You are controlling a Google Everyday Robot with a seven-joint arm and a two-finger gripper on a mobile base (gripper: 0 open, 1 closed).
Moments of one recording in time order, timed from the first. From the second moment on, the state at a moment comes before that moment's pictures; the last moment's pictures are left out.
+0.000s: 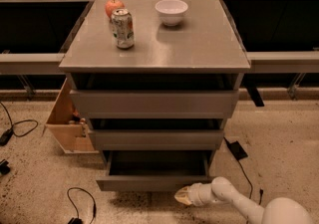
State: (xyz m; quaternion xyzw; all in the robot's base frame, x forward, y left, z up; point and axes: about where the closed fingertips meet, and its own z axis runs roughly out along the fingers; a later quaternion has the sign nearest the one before) arm 0.532 -0.105 0.119 -0.48 0.78 0.28 0.30
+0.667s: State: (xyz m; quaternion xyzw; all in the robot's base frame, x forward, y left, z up) arm 0.573 -0.116 0.127 -0.48 0.78 0.27 0.31
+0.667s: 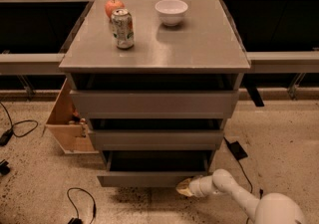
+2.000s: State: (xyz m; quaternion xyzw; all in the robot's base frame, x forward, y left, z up) arm 0.597 -0.125 0.134 -0.48 0.78 0.26 0.32
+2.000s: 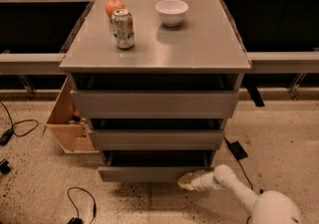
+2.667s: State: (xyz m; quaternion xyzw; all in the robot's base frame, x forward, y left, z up) arm 0.610 -0.129 0.139 -0.48 0.78 0.26 0.33
